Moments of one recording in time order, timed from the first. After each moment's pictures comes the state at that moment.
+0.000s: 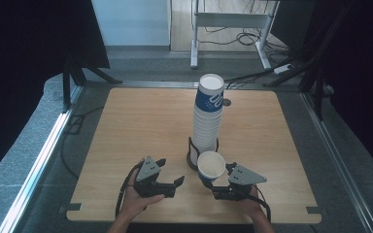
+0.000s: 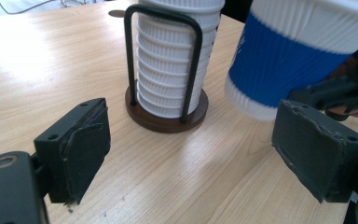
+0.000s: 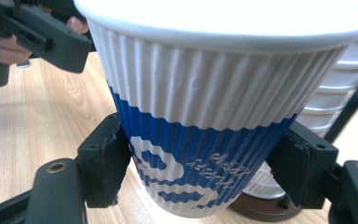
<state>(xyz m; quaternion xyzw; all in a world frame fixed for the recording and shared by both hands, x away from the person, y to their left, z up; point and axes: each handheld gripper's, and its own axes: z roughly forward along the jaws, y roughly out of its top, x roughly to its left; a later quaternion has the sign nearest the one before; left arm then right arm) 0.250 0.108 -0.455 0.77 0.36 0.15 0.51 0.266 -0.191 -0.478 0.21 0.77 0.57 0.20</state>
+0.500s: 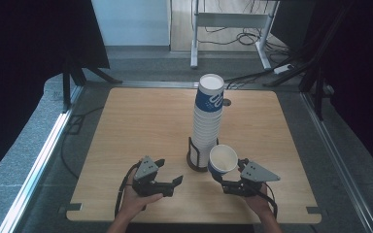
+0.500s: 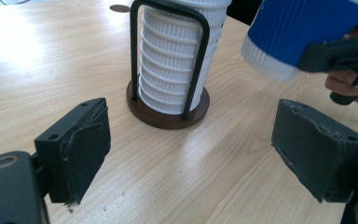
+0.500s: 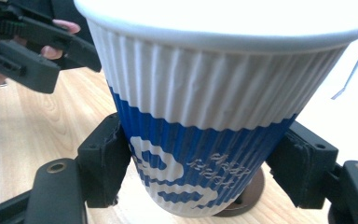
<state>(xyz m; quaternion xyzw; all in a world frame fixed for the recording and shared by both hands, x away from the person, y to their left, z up) 0.252 0.111 -0.458 0.77 0.37 0.14 0.51 0.270 -0.216 -0.467 0.24 0.74 0.58 0.23</state>
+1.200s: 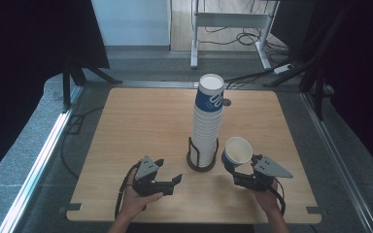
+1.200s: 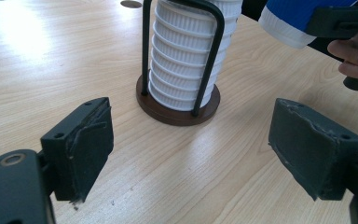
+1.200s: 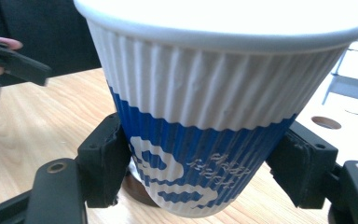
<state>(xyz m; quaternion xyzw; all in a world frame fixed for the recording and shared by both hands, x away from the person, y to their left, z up) 0.253 0.112 -0.461 0.76 0.39 0.15 0.50 0.284 -0.249 -0.468 0.30 0.71 0.57 0.27</state>
